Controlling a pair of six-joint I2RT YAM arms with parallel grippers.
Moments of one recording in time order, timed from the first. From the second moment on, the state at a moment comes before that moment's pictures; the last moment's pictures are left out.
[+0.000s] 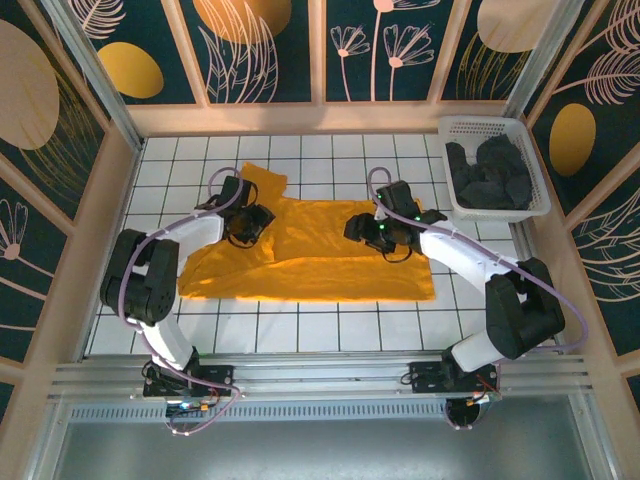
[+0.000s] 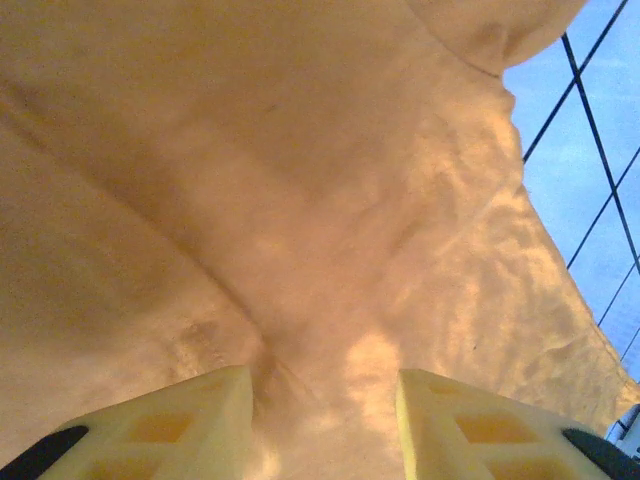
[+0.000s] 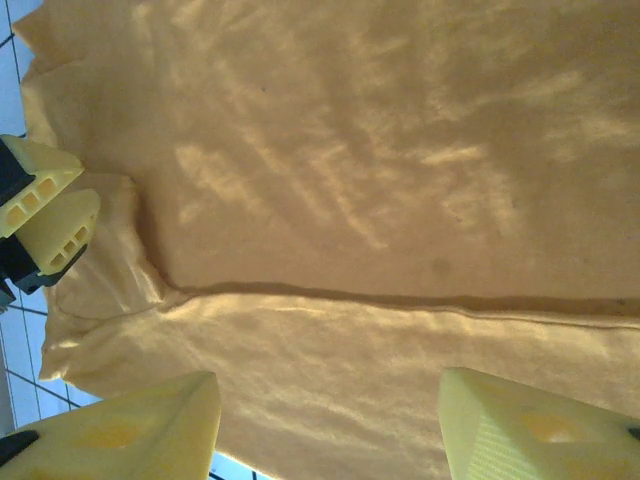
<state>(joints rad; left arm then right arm) -0.31 1.77 1.05 -0.27 0.21 -1.14 0.49 1.49 0.98 -0.42 -0.32 0.73</state>
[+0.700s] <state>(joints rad) -0.16 2.03 1.62 -0.43 0.10 -0.91 0.39 1.72 1.24 -0.50 -0.15 0.73</state>
